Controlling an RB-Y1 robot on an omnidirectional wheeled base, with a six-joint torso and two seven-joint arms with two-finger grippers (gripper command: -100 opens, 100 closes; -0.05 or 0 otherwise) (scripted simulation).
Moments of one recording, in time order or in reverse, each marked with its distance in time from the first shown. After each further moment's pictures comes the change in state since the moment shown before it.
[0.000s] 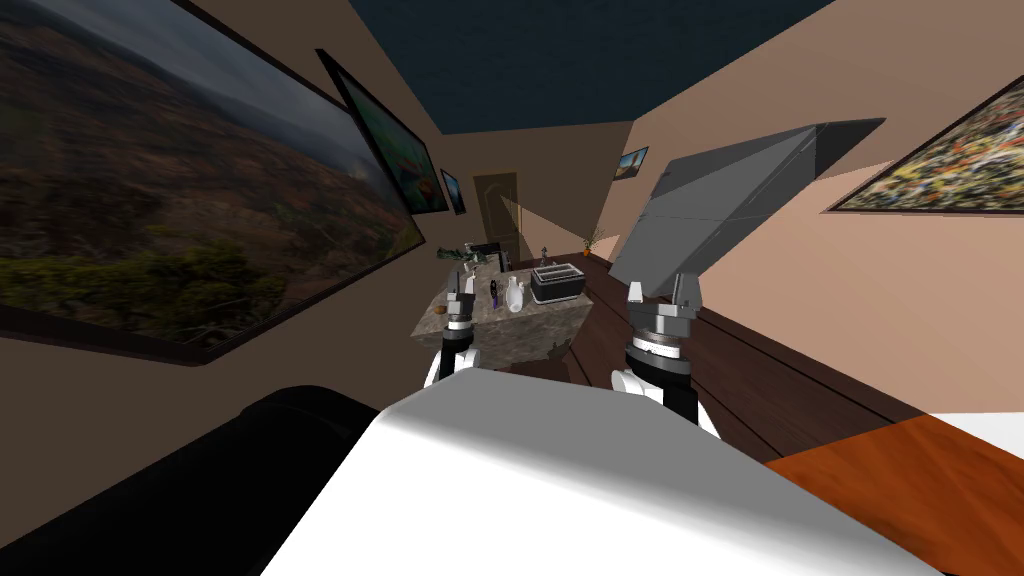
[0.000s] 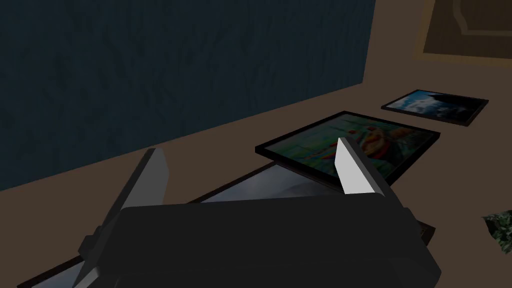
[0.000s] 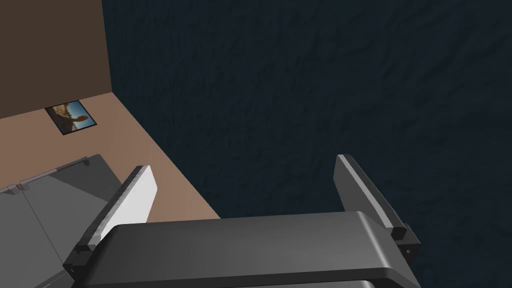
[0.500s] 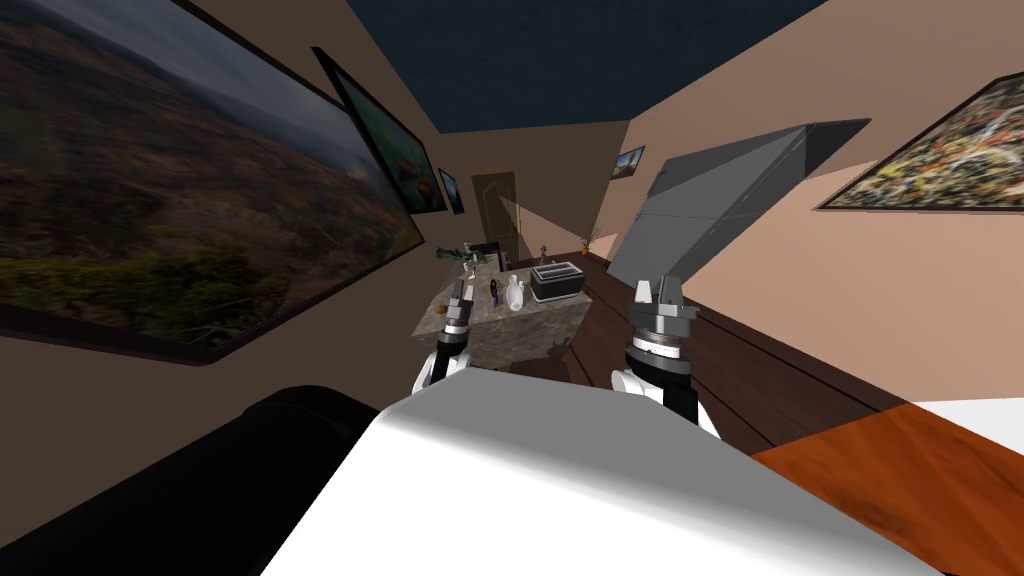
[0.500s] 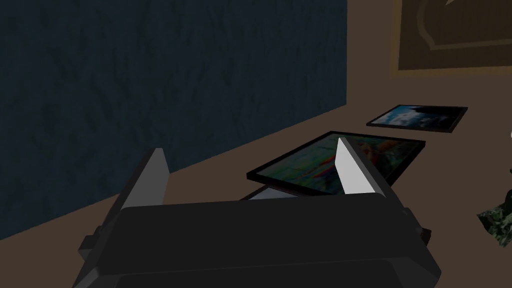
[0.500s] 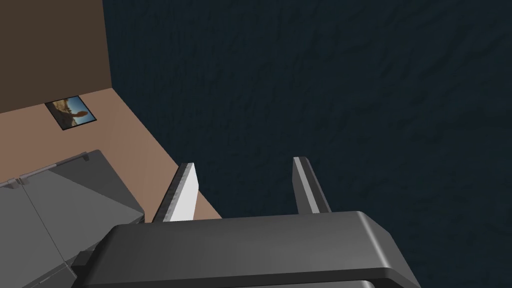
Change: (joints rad) left arm 0.028 0.125 0.052 0.059 -0.013 -0.011 0.024; right arm 0.000 0.000 0.000 0.000 0.000 0.000 0.000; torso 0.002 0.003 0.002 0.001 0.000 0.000
